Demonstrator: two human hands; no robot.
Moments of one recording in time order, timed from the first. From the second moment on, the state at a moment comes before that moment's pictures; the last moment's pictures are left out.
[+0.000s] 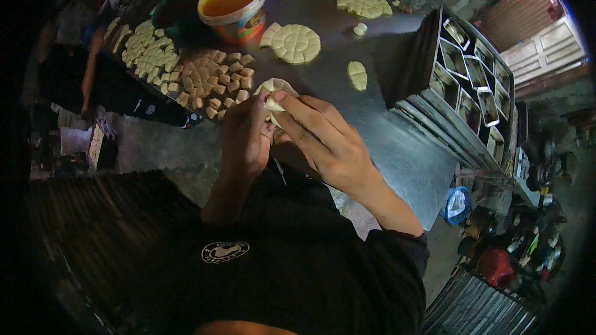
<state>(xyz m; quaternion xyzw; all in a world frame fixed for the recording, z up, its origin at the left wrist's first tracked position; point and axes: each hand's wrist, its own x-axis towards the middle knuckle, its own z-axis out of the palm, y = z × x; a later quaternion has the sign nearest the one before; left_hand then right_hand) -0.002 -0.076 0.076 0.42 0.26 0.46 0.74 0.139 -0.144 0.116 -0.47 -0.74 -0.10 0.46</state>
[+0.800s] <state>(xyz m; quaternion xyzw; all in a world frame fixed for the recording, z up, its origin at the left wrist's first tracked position) 0.012 -0.056 0.063 0.41 0.08 0.21 0.88 0.147 -0.189 0.127 -0.62 -0.62 0.09 0.47</state>
